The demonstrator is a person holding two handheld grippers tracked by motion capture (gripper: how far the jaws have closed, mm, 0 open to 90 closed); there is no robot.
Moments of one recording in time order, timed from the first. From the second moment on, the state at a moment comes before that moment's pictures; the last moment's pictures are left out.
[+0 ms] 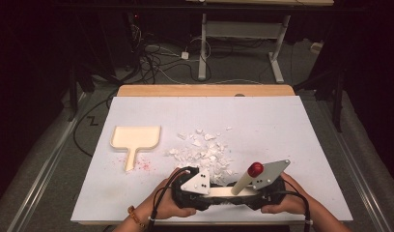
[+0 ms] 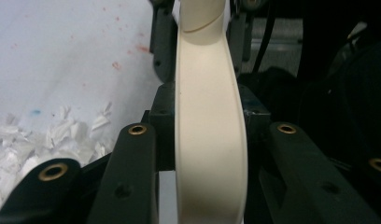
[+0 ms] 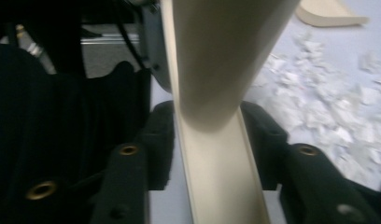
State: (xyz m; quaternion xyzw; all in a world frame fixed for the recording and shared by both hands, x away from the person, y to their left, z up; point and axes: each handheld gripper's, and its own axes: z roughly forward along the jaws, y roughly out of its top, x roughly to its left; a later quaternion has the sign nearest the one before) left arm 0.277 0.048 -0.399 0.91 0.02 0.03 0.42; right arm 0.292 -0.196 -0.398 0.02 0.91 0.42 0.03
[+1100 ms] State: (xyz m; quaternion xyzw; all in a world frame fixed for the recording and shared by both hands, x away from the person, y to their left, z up) left arm 0.251 0.181 -0.450 0.83 0.28 0.29 0.38; right arm 0.321 -0.233 -0.370 0.20 0.85 0.45 0.17
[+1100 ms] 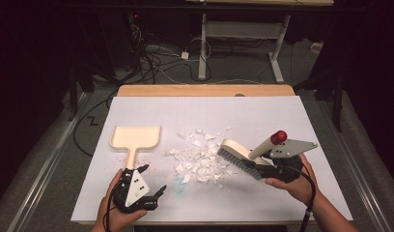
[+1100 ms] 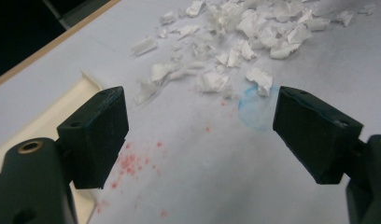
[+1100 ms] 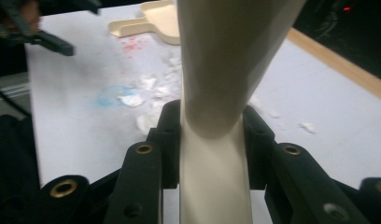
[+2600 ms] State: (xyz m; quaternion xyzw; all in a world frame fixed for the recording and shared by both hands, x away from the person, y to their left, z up) left arm 0.247 0.200 -0.465 0.83 0.31 0.25 0.39; right arm 0.471 -0.155 -0.435 0.26 0.87 0.27 0.33
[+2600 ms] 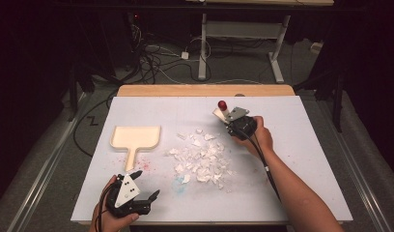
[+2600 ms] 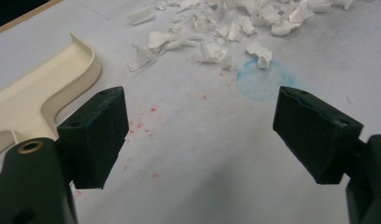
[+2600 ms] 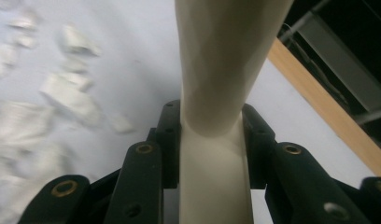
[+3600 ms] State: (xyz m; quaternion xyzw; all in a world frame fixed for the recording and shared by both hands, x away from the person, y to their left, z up) left arm 0.245 0.199 -0.462 0.83 0.31 0.25 0.39; right arm 0.402 -0.139 -0.388 0.13 0.88 0.36 0.28
